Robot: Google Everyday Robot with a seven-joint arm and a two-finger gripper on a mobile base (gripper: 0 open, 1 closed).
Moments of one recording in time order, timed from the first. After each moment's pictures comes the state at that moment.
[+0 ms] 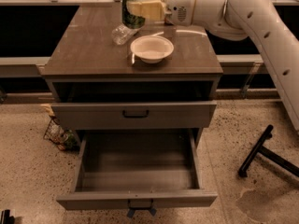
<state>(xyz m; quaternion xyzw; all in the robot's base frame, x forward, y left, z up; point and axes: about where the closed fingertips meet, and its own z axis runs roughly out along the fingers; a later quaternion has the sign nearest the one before) 0.695 0.012 1.037 -0.43 0.55 0.38 0.60</state>
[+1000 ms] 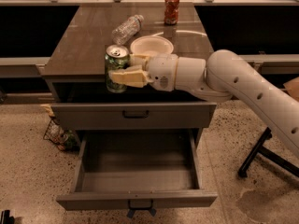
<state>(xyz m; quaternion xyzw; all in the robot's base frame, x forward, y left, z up) 0.577 0.062 0.914 -0.43 0.58 0.43 0.55</state>
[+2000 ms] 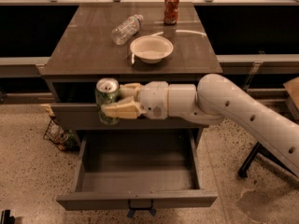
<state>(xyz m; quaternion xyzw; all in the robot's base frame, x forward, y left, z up) 0.518 0.087 0.856 -0.46 0.58 0.45 0.50</state>
